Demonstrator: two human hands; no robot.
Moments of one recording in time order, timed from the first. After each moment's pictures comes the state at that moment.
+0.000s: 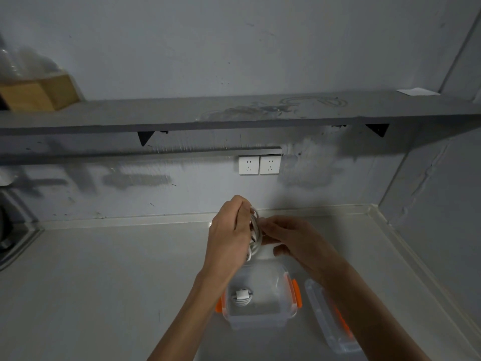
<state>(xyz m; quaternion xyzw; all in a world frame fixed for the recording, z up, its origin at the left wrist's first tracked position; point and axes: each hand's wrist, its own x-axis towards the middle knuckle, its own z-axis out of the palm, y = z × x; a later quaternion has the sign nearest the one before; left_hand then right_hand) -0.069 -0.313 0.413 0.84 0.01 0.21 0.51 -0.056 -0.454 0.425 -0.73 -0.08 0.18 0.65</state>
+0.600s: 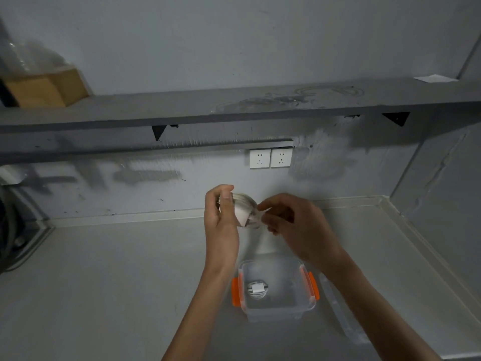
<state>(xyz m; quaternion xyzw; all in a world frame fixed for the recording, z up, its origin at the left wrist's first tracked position) -0.073 -0.273 0.406 0.66 0.08 0.26 0.71 -0.059 -0.412 0.429 -0.83 -0.17 -0.04 0.53</state>
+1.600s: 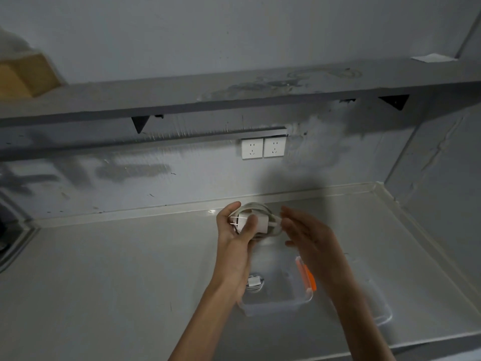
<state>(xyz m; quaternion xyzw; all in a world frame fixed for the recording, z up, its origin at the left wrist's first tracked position) -0.069 -0.288 0.362 0.51 0.09 0.06 0.85 -0.054 -0.435 0.351 -0.74 -0.05 -0.05 0.66</state>
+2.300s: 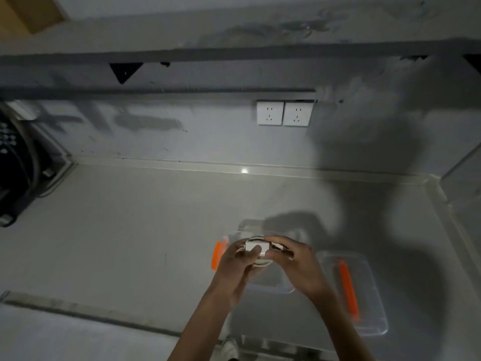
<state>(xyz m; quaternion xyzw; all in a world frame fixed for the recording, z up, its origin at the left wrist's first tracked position) -0.049 -0.357 0.239 0.49 0.26 -0.05 0.83 0.009 -0.509 0.227 -0.82 -0.15 0.16 0.53</state>
